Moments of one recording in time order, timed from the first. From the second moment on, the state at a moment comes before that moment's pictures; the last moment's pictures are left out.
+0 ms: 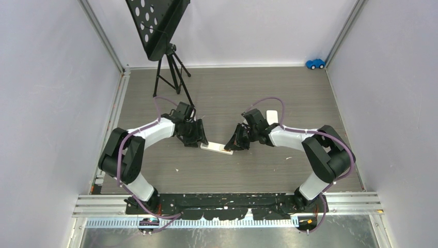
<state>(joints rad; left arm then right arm) -0.44 1.62 0.92 -0.42 0.28 -0.63 0.60 1.64 0.79 -0.03 -0.47 0.96</state>
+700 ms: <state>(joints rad) -0.44 1.64 0.91 -0.42 0.27 -0.63 0.60 1.63 0.76 0.00 -0.47 0.95</state>
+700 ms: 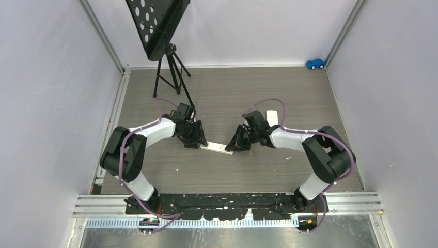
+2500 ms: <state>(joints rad) -0.44 1.66 0.92 -0.41 0.31 -0.63 0.60 1.66 0.82 -0.10 -0.44 0.92</state>
